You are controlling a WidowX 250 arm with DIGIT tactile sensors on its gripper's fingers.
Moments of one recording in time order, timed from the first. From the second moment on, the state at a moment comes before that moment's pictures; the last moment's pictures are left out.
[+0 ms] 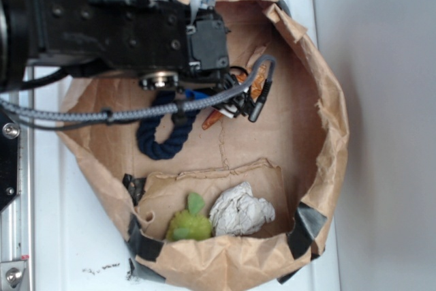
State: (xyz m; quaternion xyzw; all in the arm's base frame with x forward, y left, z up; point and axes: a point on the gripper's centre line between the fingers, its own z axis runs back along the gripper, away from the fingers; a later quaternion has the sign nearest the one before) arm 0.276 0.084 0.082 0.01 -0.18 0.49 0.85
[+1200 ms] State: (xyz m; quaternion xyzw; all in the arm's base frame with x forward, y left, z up) arm 0.272 0.092 0.062 0.03 -0.19 0.53 0.83
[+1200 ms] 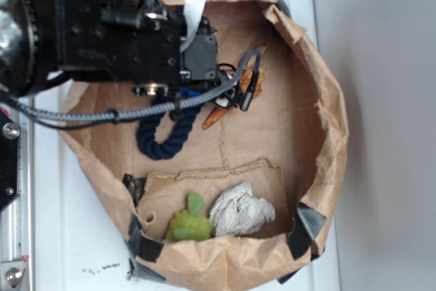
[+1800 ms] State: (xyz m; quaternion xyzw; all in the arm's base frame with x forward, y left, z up) arm 0.294 0.101 0.082 -0.04 -0.22 0.57 0.79
